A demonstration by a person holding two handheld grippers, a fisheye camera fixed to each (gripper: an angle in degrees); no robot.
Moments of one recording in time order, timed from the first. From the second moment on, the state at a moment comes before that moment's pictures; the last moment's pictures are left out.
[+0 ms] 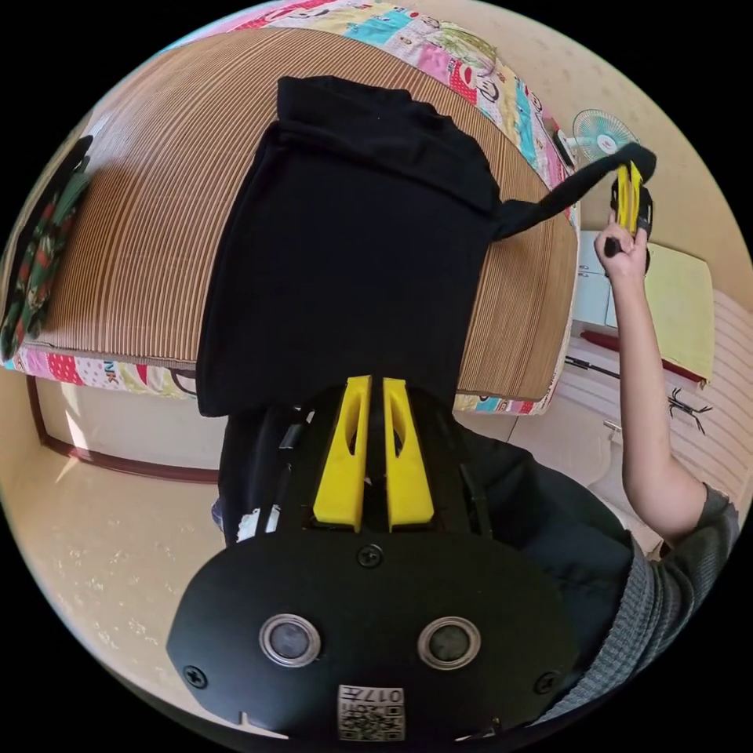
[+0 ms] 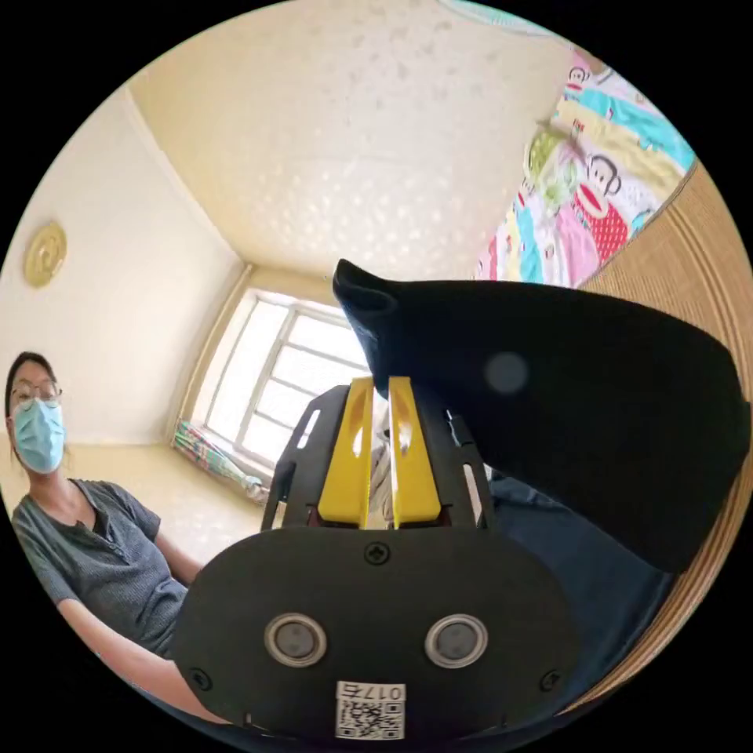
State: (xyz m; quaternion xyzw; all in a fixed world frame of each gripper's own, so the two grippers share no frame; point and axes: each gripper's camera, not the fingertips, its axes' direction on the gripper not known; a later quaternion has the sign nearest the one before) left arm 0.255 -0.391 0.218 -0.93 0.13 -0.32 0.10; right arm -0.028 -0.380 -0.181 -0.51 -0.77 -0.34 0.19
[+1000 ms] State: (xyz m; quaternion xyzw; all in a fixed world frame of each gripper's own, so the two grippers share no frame) left arm 0.032 -0.213 0.091 -0.93 0.23 -0.27 -0.13; right arm 0.269 -0.284 -0.005 -0.56 -0.22 -0.67 0.43
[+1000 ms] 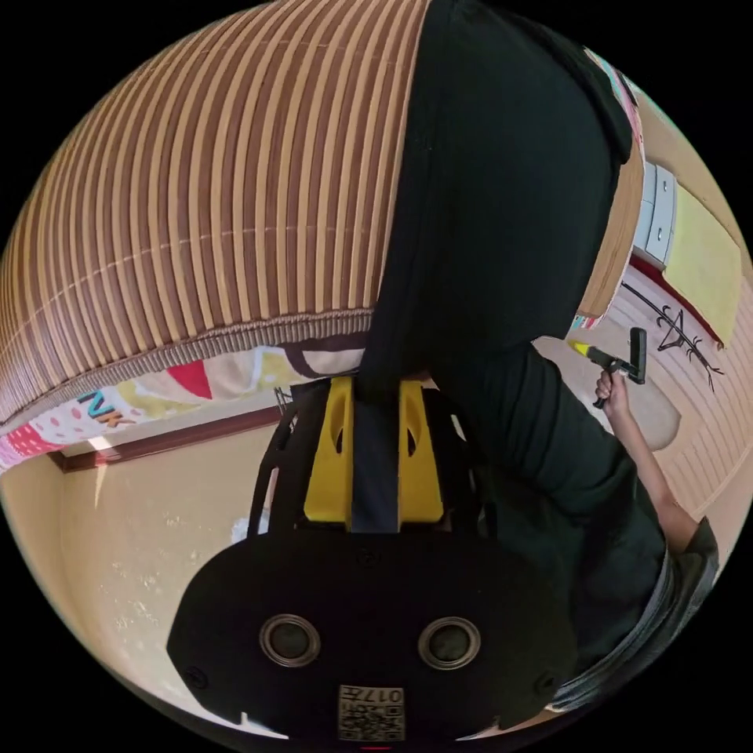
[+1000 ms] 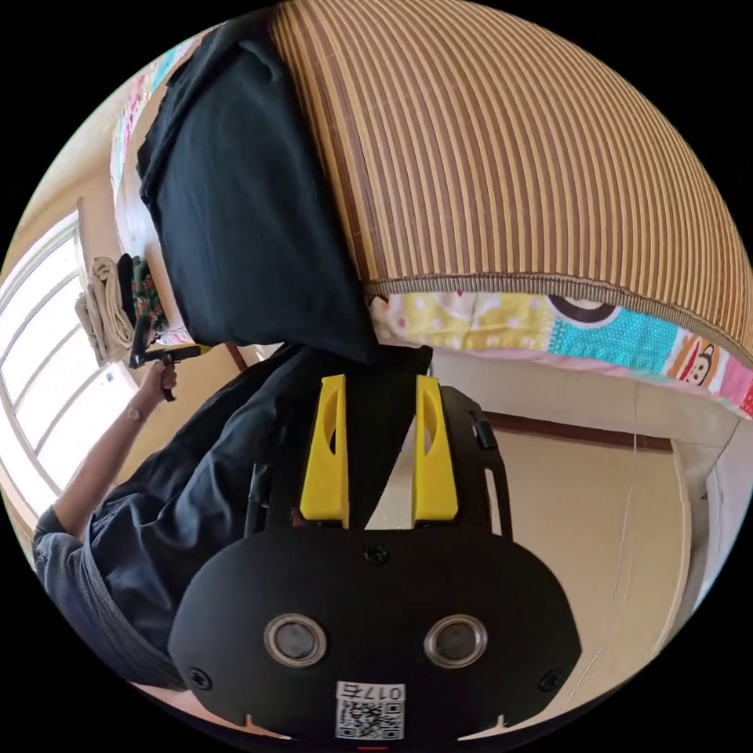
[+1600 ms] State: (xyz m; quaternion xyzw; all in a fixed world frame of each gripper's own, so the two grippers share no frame) left arm -0.156 -0.210 0.230 -0.68 0.39 -0.60 -0.12; right arm 0.269 -0.375 -0.013 -0.67 -0.62 -0.38 0.17
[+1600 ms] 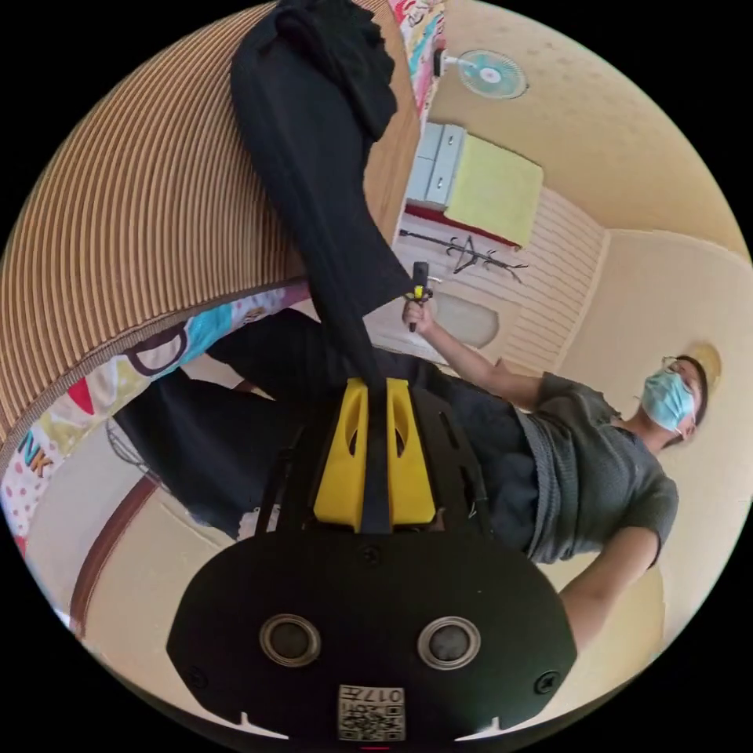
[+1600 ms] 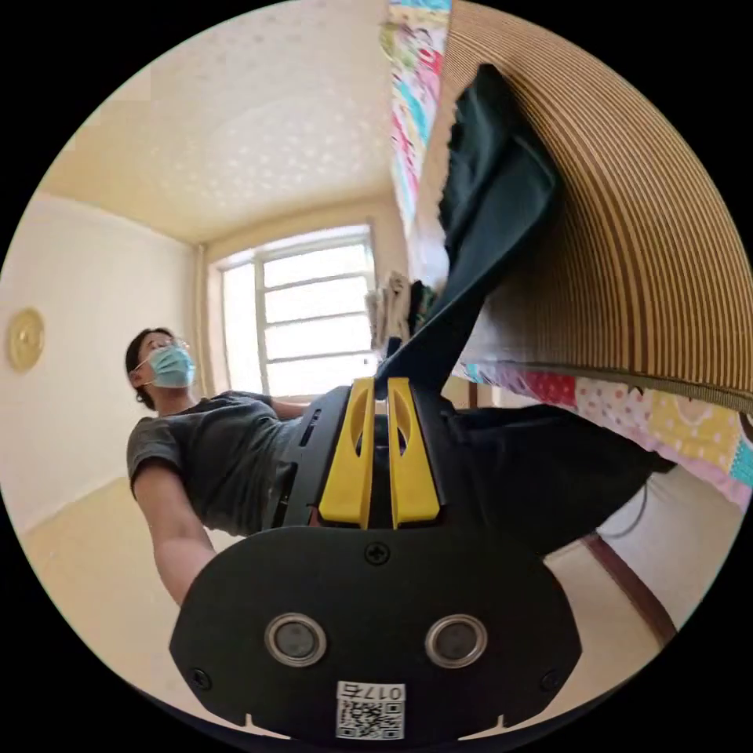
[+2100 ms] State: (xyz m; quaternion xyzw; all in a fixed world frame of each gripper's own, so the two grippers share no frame) left arm -0.219 -0.203 0.267 -0.60 0.16 -0.78 0.06; right arm 0.285 -0.362 0.029 -0.64 -0.69 -0.08 0.33
